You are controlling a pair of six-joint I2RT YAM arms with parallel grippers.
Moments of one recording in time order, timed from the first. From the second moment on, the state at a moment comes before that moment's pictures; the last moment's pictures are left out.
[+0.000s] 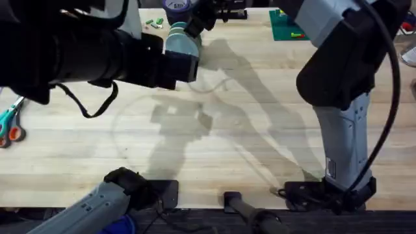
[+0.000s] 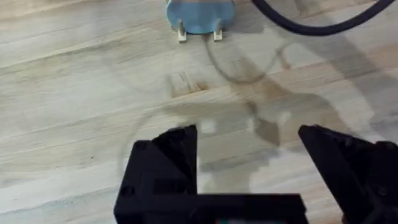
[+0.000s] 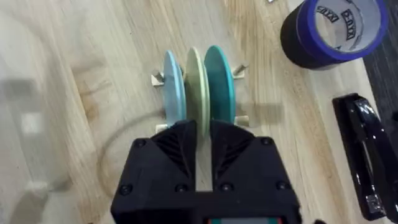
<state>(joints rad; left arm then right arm) -0.43 1.01 1.27 -1.17 -0.12 -0.18 0.54 2.40 2.41 -1.03 -0.33 -0.65</state>
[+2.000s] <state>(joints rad) -0.43 1.01 1.27 -1.17 -0.12 -0.18 0.40 1.79 1.97 -0.97 -0.29 -0.62</state>
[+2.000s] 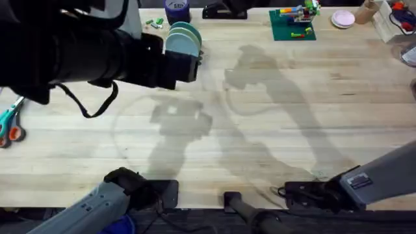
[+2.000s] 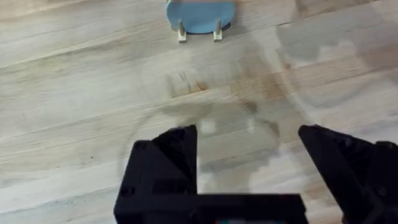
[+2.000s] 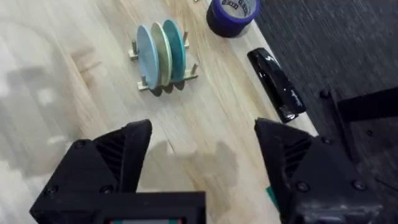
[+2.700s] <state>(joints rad) -0.43 1.01 1.27 -1.17 -0.12 -0.18 0.40 1.36 1.47 -0.69 -0.29 -0.37</state>
